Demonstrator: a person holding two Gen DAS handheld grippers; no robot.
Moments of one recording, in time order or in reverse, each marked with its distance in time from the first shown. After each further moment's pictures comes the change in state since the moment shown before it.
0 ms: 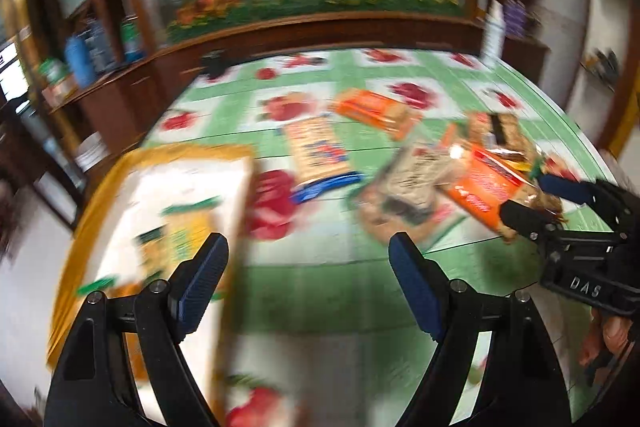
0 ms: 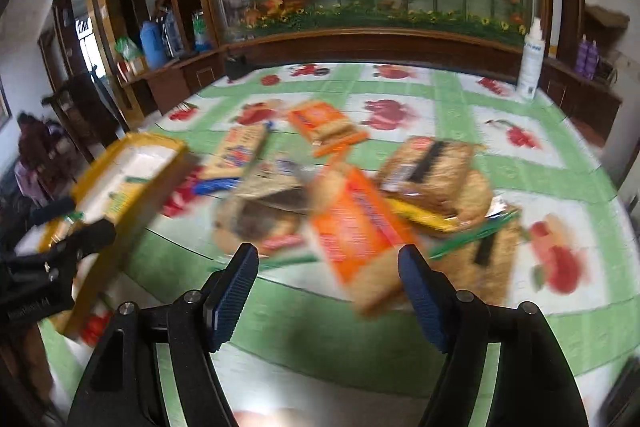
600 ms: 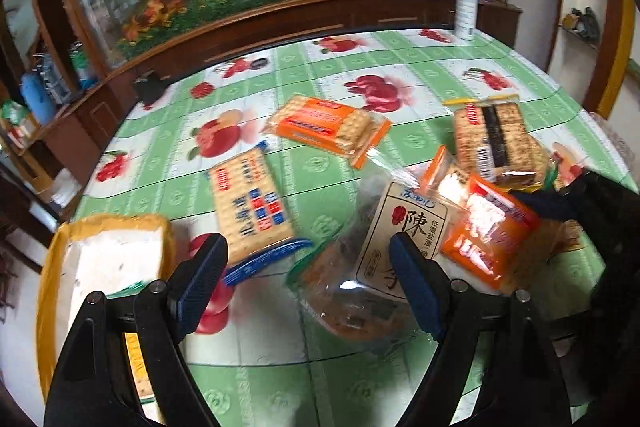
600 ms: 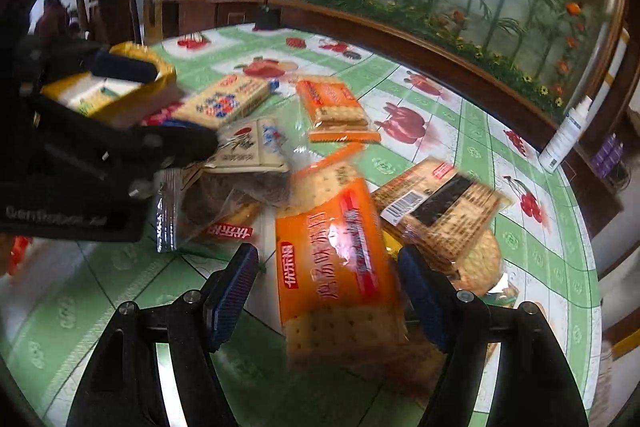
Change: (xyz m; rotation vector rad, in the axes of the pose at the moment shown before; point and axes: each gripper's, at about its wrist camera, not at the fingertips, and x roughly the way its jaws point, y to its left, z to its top) left arm 0.058 -0.035 0.045 0.133 0.040 -0.084; right arm 0.059 0.016 0.004 -0.334 0.072 -0.044
